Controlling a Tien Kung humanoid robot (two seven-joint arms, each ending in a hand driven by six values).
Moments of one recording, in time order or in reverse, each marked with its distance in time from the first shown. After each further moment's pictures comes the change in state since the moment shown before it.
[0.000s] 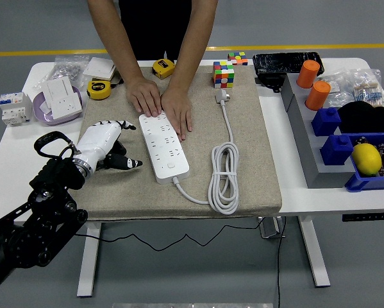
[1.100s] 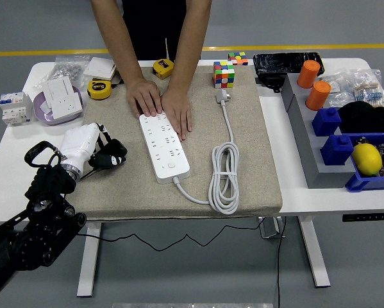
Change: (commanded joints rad) left arm 0.020 -0.009 -0.025 0.064 0.025 0.143 0.065; right arm -0.003 -0.001 0.014 0.000 -0.012 -0.007 0.004
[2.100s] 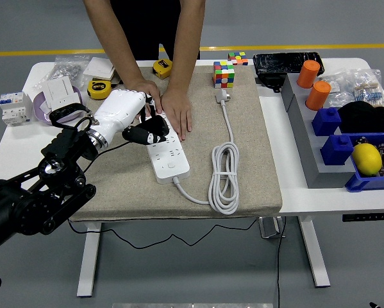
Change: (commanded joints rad) left arm -0.287 0.090 0.350 -0.039 -0.123 -0.021 -0.194; right arm 0.022 -0.007 -0.024 0.000 0.017 -0.007 0.004
